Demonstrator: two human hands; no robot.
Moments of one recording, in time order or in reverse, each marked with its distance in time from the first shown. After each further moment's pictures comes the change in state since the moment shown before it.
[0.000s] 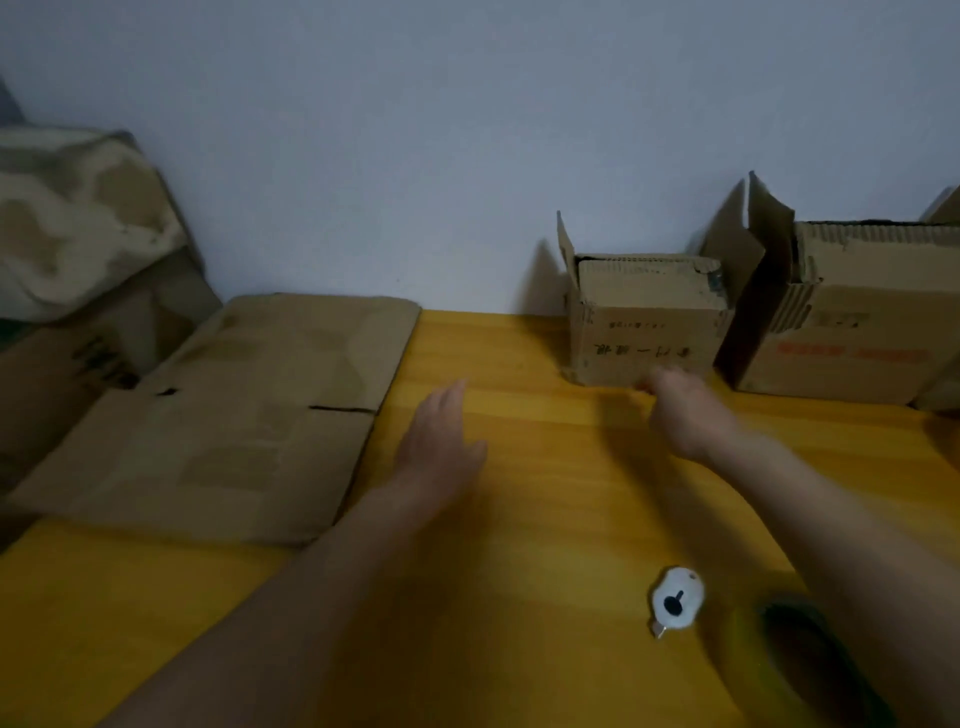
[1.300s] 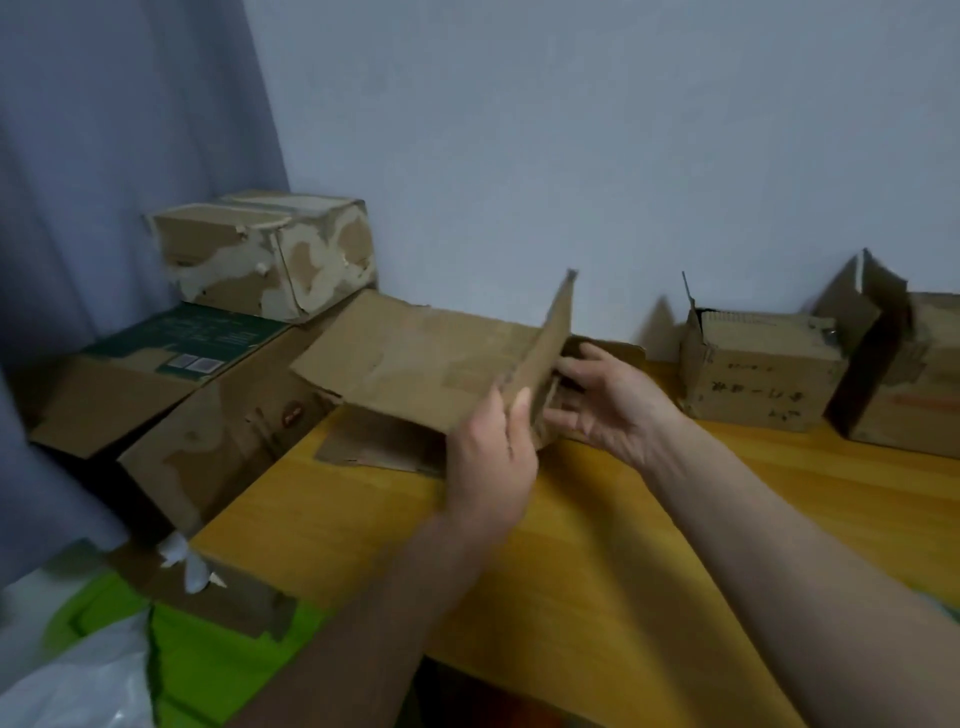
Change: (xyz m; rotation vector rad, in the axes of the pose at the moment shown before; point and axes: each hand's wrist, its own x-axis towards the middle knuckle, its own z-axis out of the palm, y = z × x) left_hand -0.154 -0.016 -0.107 -0.292 0.923 0.233; right_hand -0.097 -0.207 -0.006 1.728 -0.498 -0.030
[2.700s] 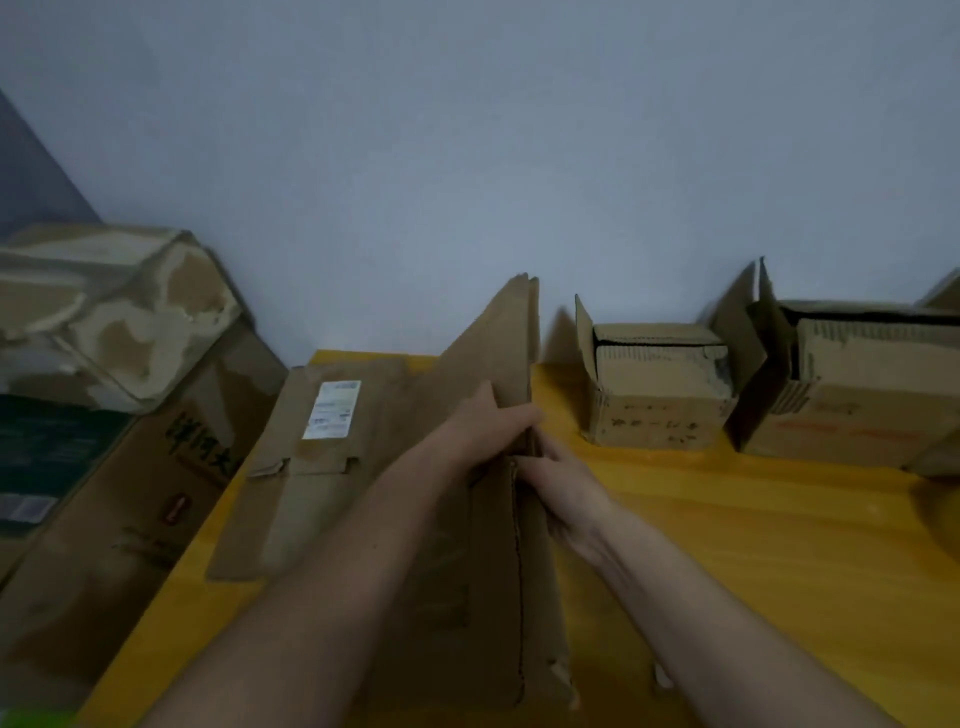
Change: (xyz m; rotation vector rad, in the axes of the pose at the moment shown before) left_hand 0.165 0.041 0.162 0.018 -1.165 -0.770; right_hand 0.022 -0.086 -0.052 -0.170 0.094 0.170
